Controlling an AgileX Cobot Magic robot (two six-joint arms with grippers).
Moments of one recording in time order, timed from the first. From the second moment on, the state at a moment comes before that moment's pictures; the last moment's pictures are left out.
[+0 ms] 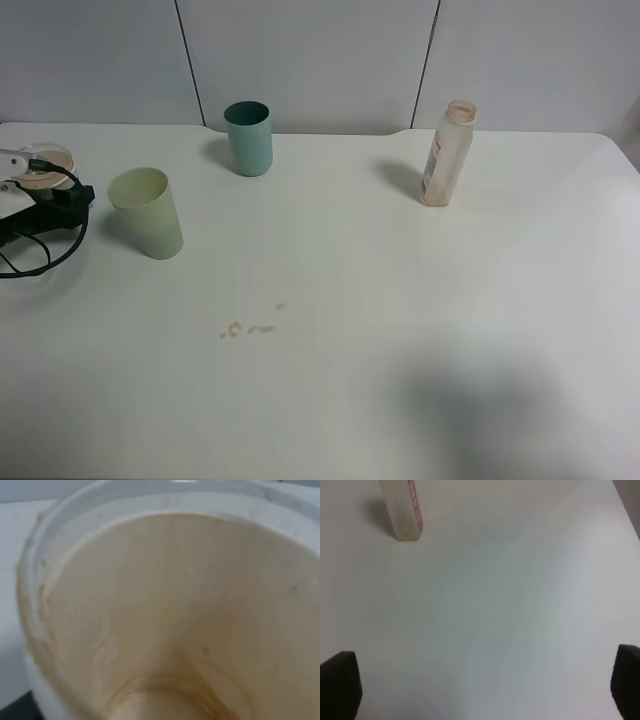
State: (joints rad) left arm 0.43 2.18 -0.65 0.62 -1.20 -0.12; right arm -0.01 0.00 -0.50 0.01 1.06 -0.04
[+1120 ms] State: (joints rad) left arm 0.43 2.22 -0.68 0.65 -1.24 -0.14; right arm -0.01 0.00 -0.50 0.01 1.06 -0.04
